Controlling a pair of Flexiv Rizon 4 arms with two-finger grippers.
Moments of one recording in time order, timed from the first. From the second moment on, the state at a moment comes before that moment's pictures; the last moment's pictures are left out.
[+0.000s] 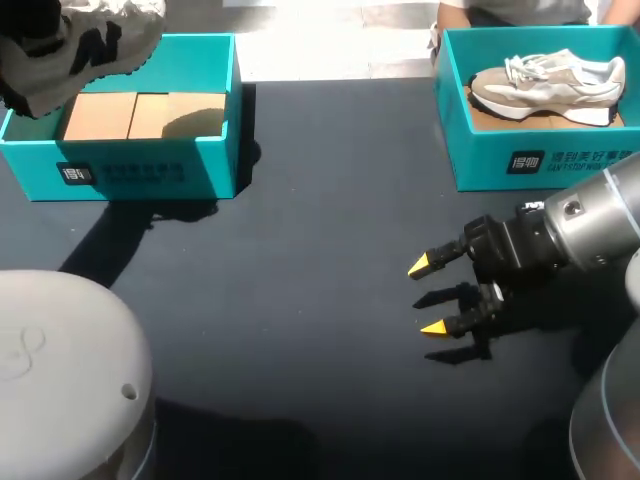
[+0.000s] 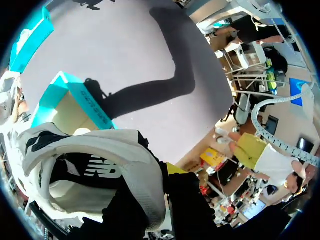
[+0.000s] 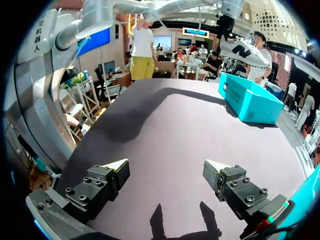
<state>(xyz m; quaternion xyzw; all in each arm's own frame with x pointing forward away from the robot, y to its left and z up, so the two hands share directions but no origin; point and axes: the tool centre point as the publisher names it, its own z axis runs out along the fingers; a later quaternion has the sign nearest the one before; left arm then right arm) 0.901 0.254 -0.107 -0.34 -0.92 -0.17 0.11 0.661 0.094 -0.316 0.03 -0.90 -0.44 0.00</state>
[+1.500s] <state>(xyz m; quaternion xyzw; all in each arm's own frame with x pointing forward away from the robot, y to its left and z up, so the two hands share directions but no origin) 0.938 0.288 -0.125 -0.69 -0.69 -0.20 0.13 0.661 0.094 -0.316 0.03 -0.90 -0.44 0.00</state>
